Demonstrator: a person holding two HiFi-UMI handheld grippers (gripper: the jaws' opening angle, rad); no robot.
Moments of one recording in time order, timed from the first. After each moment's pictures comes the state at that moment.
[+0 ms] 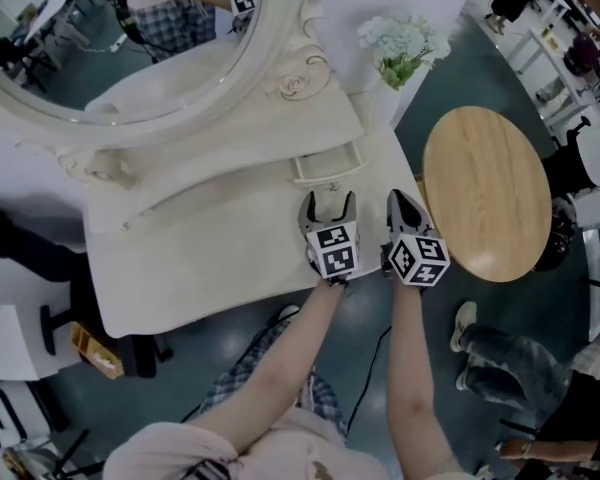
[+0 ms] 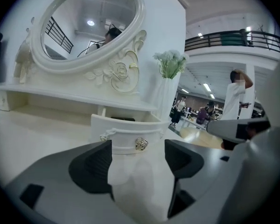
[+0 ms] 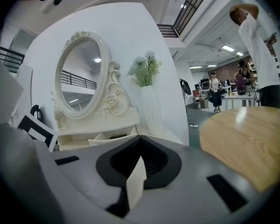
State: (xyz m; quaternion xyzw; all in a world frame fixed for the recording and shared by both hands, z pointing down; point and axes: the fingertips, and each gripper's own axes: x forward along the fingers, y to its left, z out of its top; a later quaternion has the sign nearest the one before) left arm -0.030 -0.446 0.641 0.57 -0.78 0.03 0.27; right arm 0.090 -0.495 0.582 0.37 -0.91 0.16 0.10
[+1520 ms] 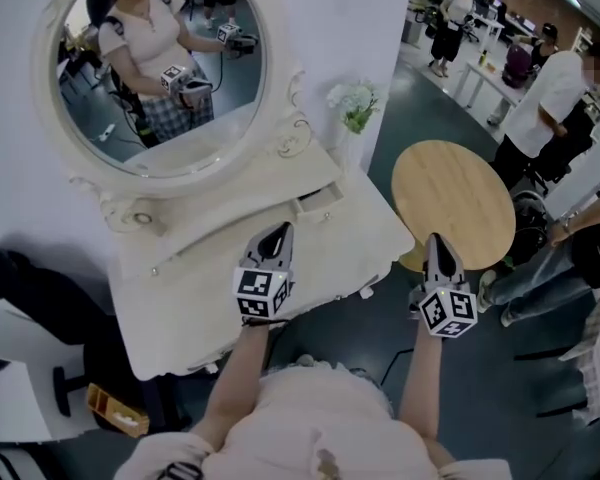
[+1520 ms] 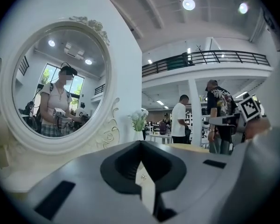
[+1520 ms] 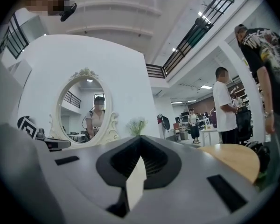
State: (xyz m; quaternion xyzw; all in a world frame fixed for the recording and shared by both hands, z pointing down) left arm -0.088 -0.295 0.436 0.77 -0.64 0.01 0.05; right arm 0.214 -0.343 0.394 0.51 -0.86 0.05 -0.05
